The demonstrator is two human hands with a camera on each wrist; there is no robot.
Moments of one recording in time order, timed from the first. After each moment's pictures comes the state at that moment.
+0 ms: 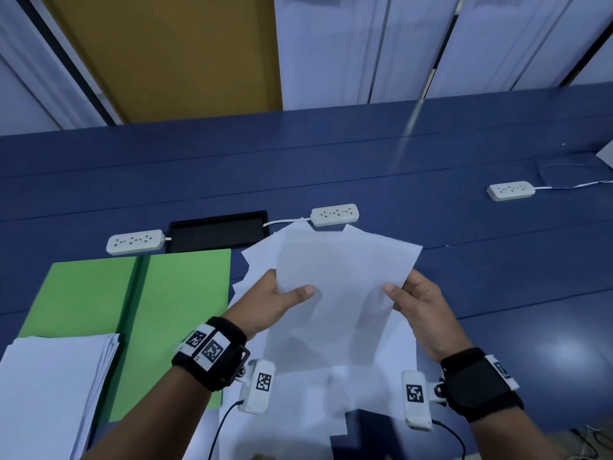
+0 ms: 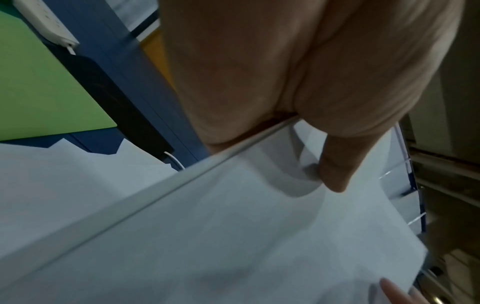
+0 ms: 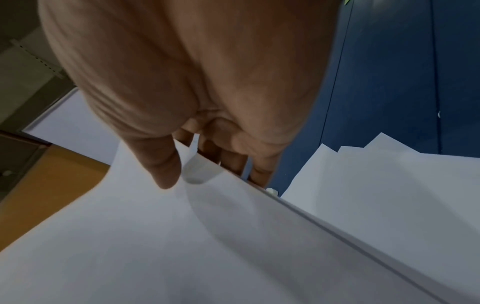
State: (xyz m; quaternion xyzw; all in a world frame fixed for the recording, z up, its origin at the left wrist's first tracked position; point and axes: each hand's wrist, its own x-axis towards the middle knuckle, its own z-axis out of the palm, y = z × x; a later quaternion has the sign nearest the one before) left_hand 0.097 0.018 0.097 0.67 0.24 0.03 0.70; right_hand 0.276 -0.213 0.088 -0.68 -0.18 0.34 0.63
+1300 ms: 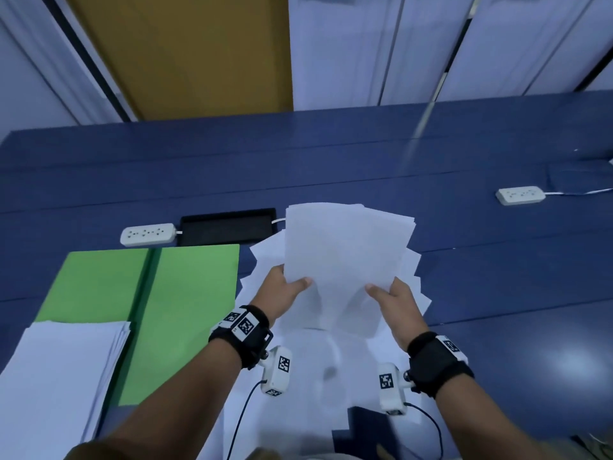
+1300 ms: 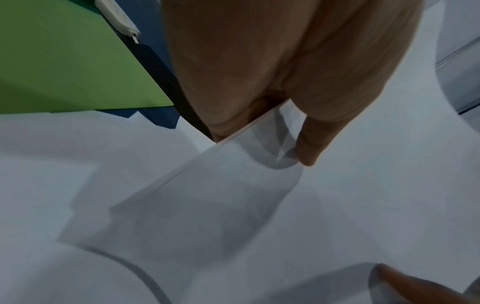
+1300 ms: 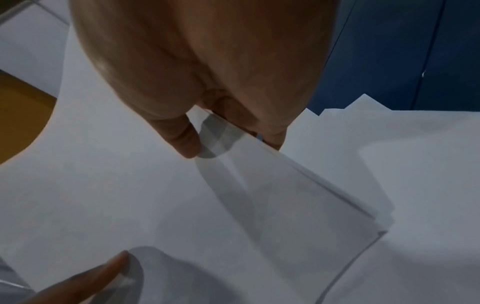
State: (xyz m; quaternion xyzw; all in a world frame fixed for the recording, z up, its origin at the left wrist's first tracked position) left_hand 0.116 0.024 0.039 0.64 0.38 0.09 0.67; right_hand 0.263 -0.176 0.048 -0.72 -0.12 0.35 0.59
